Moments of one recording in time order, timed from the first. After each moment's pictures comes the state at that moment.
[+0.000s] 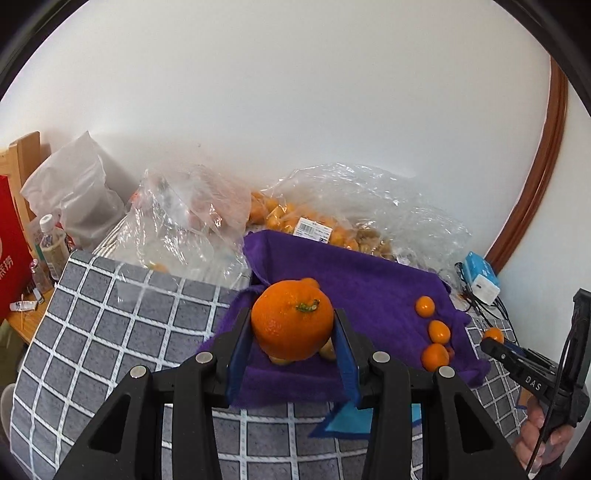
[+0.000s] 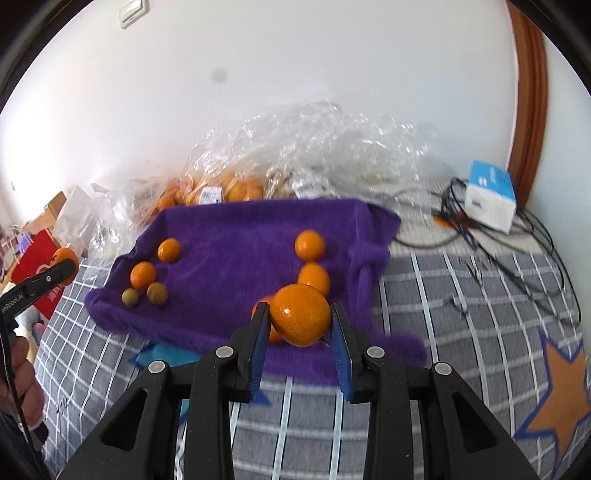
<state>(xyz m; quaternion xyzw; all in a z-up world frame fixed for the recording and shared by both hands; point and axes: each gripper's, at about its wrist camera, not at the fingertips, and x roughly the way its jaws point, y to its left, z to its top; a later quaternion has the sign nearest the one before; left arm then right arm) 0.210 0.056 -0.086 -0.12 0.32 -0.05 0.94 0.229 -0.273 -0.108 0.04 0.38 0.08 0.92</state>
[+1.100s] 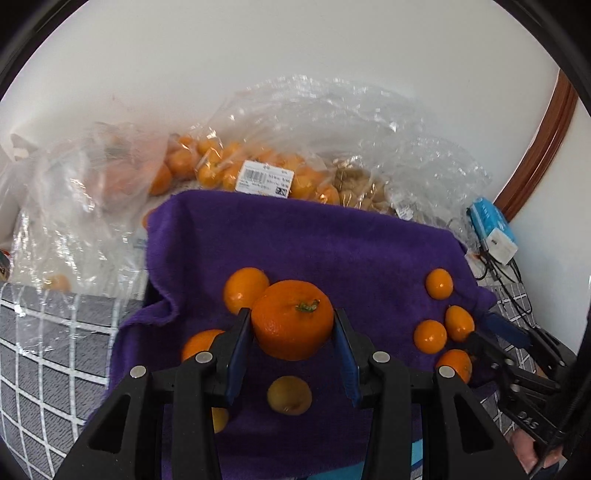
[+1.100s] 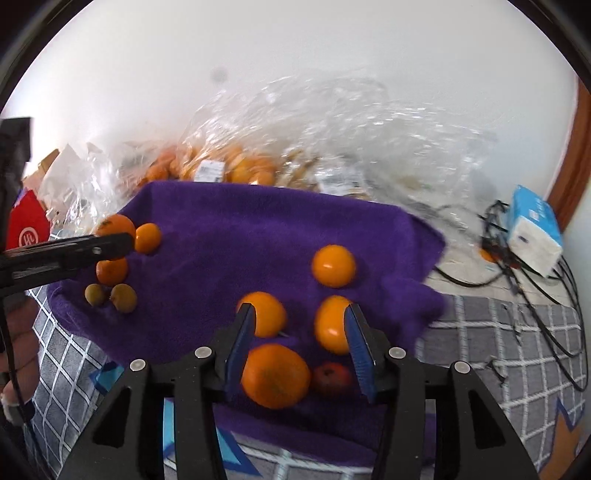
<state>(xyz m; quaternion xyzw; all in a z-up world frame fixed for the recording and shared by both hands) 0.322 -0.013 -0.134 -0.07 0.44 -0.11 0.89 0.279 -0.254 -0.145 -0.02 0.40 0.09 0.91</state>
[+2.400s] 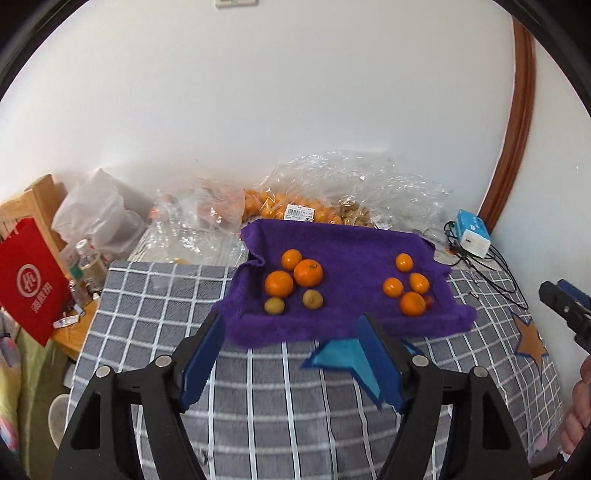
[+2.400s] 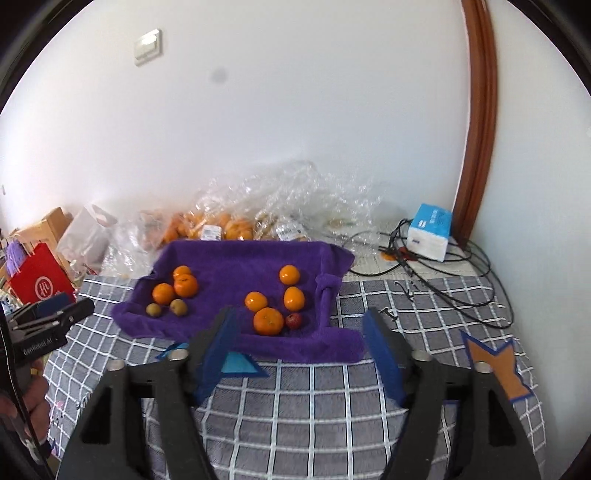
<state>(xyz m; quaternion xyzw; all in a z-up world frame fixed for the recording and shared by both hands) 0.125 0.014 -0.035 -0.03 0.35 -0.04 0.94 0.104 -0.277 -0.016 0.02 0.31 0.02 0.95</state>
